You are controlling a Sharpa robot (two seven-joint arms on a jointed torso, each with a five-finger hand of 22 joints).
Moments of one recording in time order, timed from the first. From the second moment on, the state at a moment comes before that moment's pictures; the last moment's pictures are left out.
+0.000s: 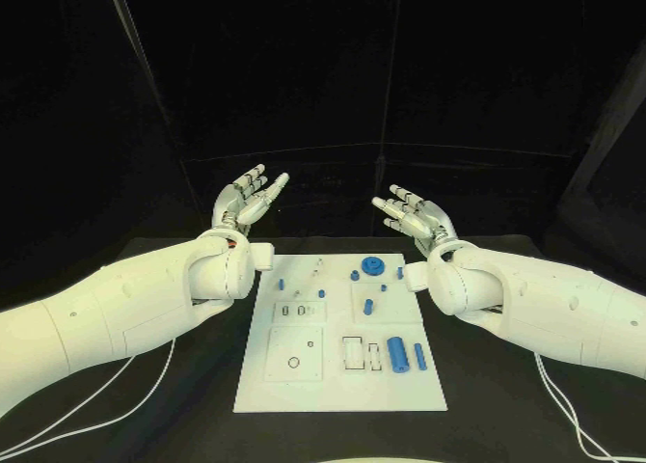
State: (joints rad) left arm 1.13 -0.62 0.00 1.25 0.05 -0.59 0.53; left_hand 1.27 -0.10 0.16 0.28 0.08 0.31 0.14 0.03 0.03 0.29 0.22 0.03 0.03 0.46 0.22 0.04 0.05 0.11 0.21 0.28 0.03 0.03; right arm 1.10 -0.67 -0.01 1.32 -0.13 -0.49 0.39; right_hand 1.11 0.10 -0.01 -0.05 0.33 0.21 0.14 0.02 0.03 0.28 0.23 0.03 0.03 0.26 0.23 0.03 0.03 0.06 0.31 0.28 0.05 0.04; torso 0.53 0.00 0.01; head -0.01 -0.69
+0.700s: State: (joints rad) left arm 1.13 -0.68 0.00 1.27 0.06 -0.47 0.55; left_hand 1.32 -0.05 0.13 0.26 0.08 0.78 0.19 0.11 0.07 0.89 0.21 0.13 0.07 0.96 0.17 0.17 0.11 0.17 0.81 0.28 0.22 0.11; right arm 1.12 -0.67 -0.01 1.21 -0.58 -0.39 0.33; right_hand 1.31 0.10 0.07 -0.20 0.26 0.84 0.21 0.10 0.07 0.97 0.17 0.10 0.06 1.02 0.14 0.15 0.07 0.17 0.86 0.25 0.22 0.09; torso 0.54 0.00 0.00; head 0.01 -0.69
